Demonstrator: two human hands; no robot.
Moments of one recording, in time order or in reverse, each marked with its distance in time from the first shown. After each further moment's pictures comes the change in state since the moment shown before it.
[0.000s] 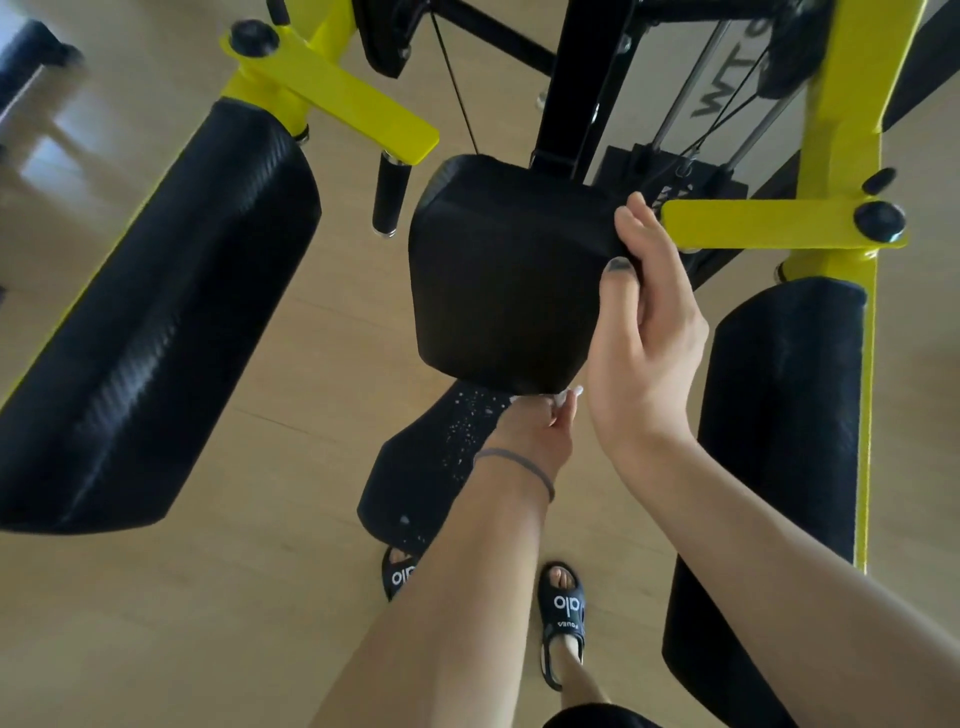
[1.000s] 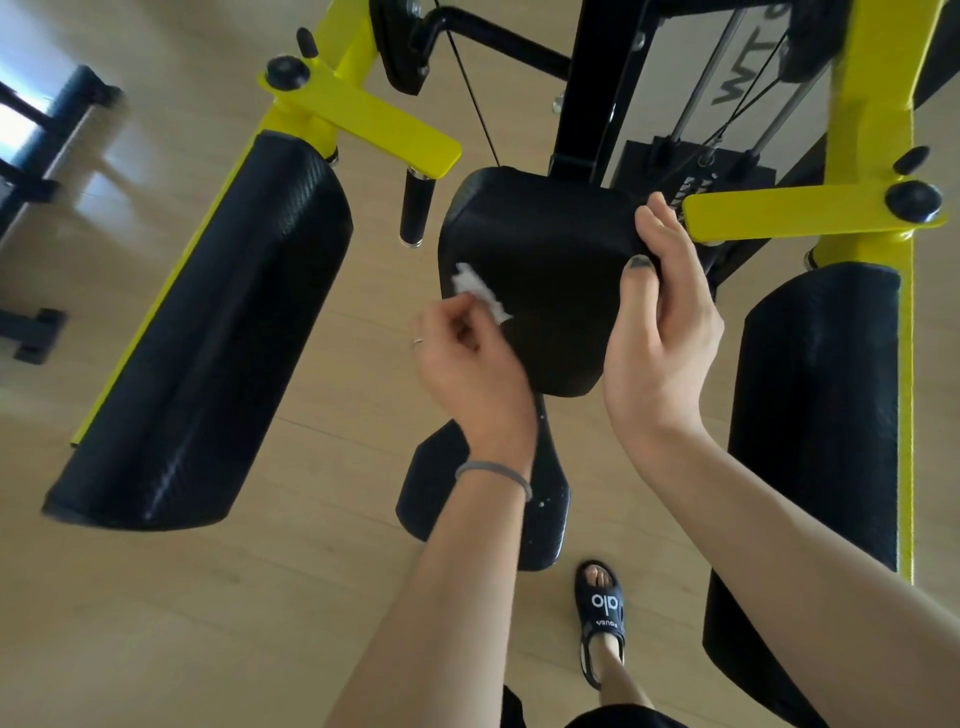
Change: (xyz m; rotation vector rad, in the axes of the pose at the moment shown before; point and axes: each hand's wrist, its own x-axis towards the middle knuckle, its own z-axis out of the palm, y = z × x) left_hand -0.046 0.026 -0.069 -0.602 1.049 0.300; right_hand -0.003 -0.003 0.009 0.070 0.068 0.022
